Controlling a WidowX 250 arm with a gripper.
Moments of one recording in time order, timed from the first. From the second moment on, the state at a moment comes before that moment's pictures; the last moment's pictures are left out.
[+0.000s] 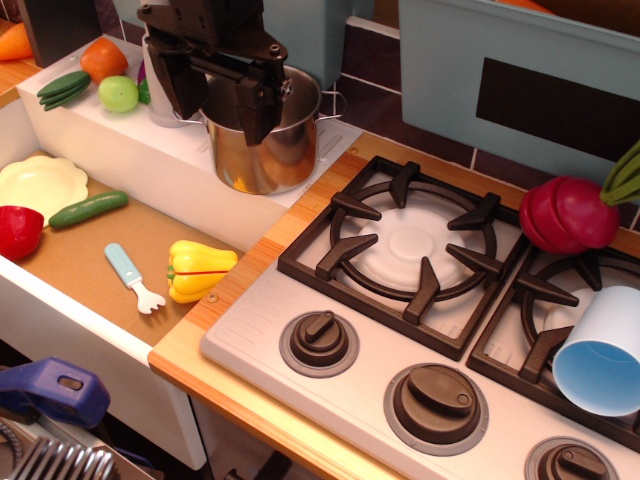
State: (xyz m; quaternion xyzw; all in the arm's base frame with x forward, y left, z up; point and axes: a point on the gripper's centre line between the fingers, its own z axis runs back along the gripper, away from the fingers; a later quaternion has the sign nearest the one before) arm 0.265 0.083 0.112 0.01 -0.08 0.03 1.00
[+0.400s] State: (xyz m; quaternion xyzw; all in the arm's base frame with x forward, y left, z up) arm 0.265 0.086 0.103 0.02 -0.08 -0.03 1.00
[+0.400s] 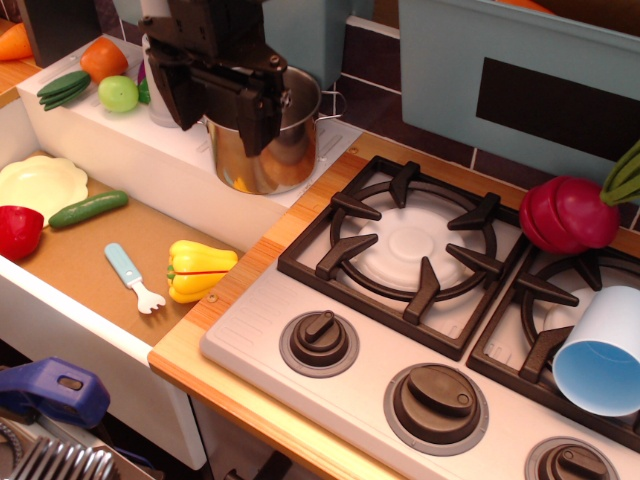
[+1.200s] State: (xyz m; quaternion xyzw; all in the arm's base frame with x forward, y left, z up) arm 0.297 0.102 0.071 0.02 -0.17 -0.16 0.97
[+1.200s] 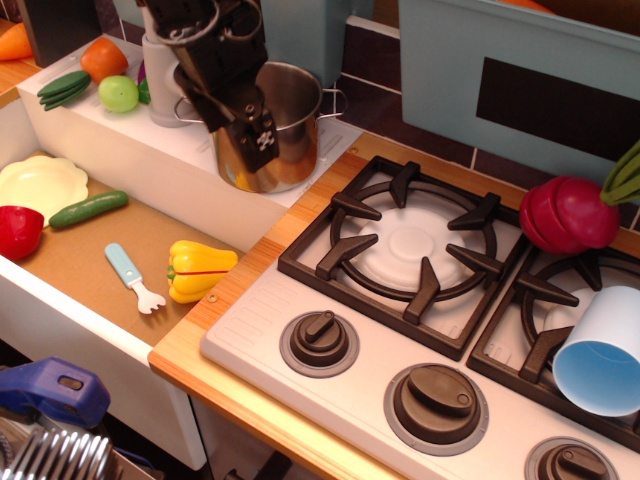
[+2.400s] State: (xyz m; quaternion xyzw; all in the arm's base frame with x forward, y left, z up) arm 0.347 0.086 0.047 -0.04 -0.18 -0.13 0.97
